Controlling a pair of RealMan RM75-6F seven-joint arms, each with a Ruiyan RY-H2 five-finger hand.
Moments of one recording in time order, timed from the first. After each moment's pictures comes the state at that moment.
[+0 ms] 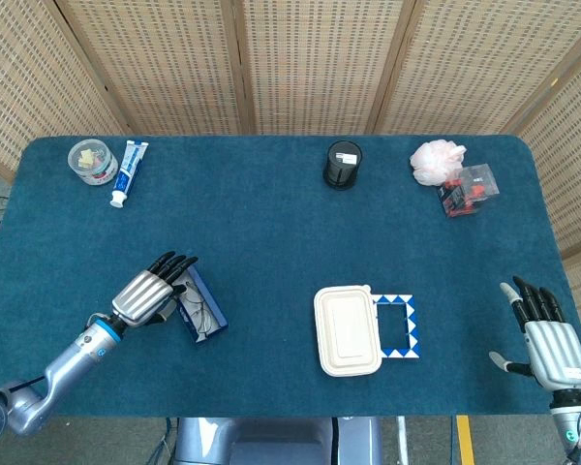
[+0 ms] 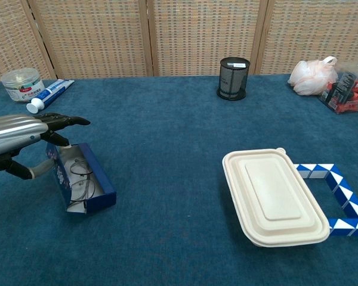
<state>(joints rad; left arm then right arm) -0.62 -1.46 0.12 -1.20 1.63 1.12 -0.10 0.11 -1.08 0.04 -1.64 -1.48 1.38 -0.01</state>
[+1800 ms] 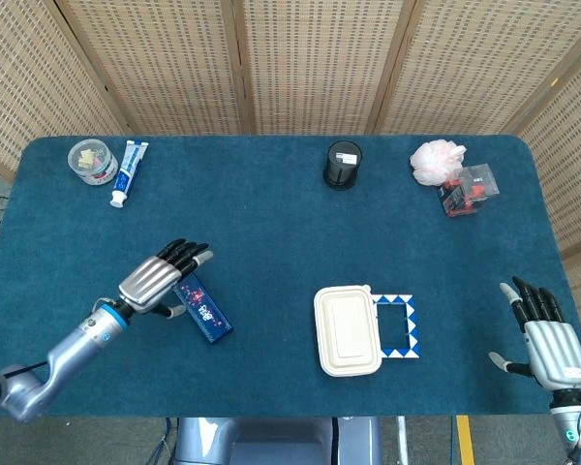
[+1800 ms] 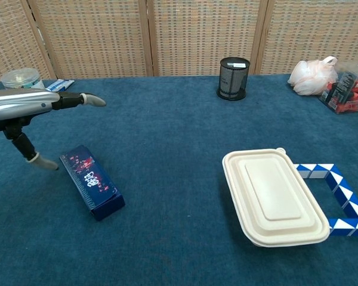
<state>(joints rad) -0.71 -1.30 0.03 -1.43 1.58 0.95 -0.14 0.11 -1.08 0.03 -1.65 -1.47 1.37 0.00</state>
